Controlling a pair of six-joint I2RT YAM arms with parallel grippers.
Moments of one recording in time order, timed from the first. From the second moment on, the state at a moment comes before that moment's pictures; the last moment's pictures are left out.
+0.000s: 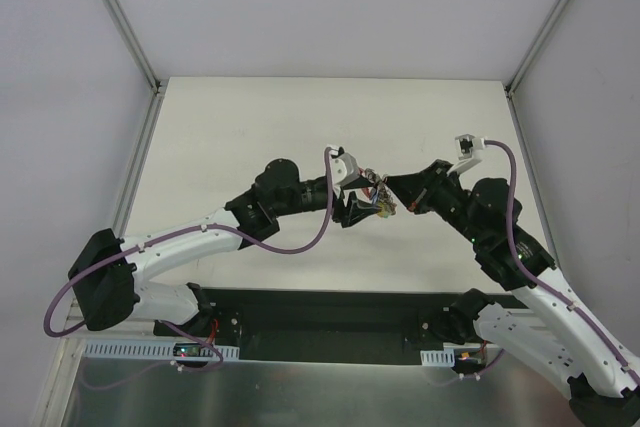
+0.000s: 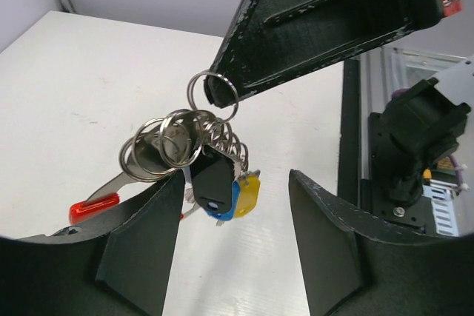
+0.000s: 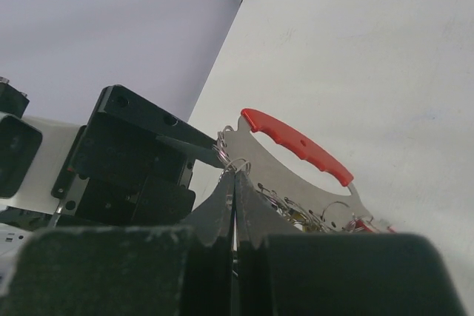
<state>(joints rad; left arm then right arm) -0.95 1.28 0.87 0.38 0.43 -0.03 0.67 0.65 0.81 -0.26 -0.05 0.75</state>
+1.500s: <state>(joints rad) -0.98 1.20 0.87 0.36 0.32 0.07 0.67 0.66 0.79 -0.24 0.01 0.74</state>
